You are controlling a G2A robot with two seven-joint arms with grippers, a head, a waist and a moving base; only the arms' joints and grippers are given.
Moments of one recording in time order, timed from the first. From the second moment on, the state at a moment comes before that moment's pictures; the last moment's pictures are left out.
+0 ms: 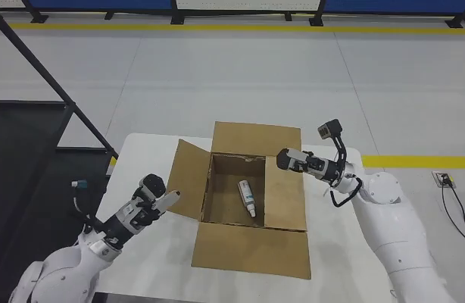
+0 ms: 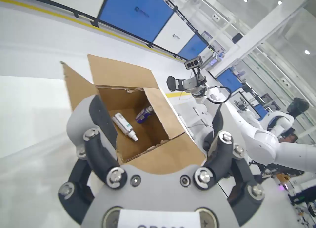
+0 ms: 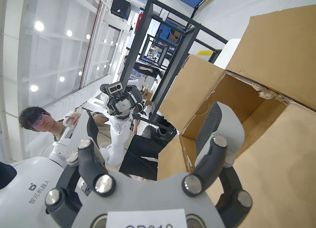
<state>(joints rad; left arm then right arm) 1.35 -1.04 -1.57 -2.04 0.20 -0.30 -0.51 -0.63 -1.25 1.34 -1.02 0.35 -0.54 1.14</state>
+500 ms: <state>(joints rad) 0.84 -1.12 -1.02 -1.69 0.04 -0.14 -0.70 -0.98 -1.17 1.60 -1.31 0.29 -0.45 1.01</state>
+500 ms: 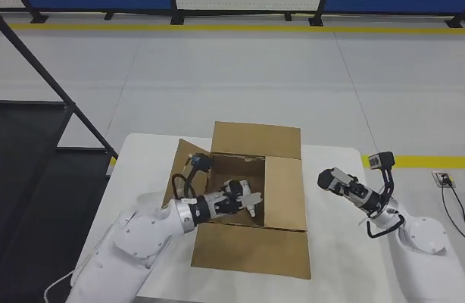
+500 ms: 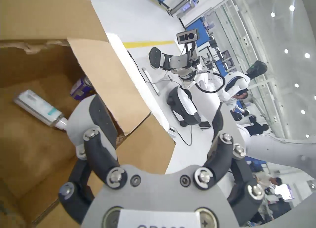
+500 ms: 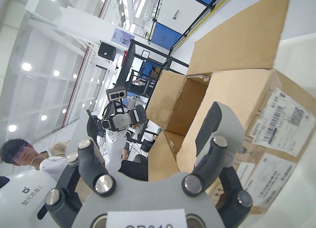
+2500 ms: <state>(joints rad) 0.48 -1.42 -0.57 -1.20 -0.07 -0.22 -0.49 -1.23 -1.10 1.87 -1.38 0.61 -0.65 1.04</state>
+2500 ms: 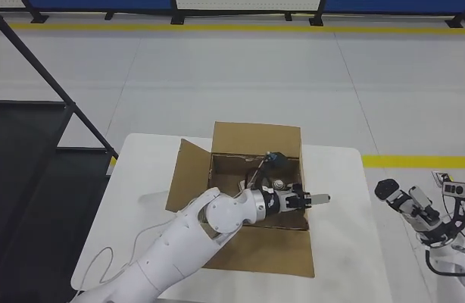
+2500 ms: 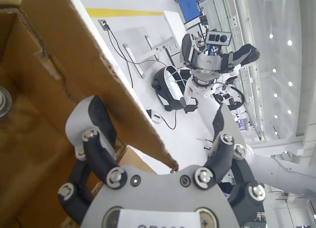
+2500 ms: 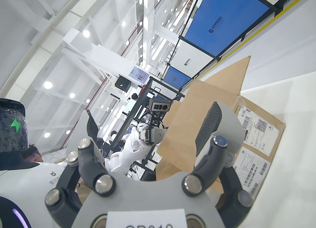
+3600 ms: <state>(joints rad) 0.31 -1.72 -0.42 -0.69 -0.11 -0.22 -0.59 -1.29 -1.06 1.86 -1.33 0.67 -0.64 1.18</state>
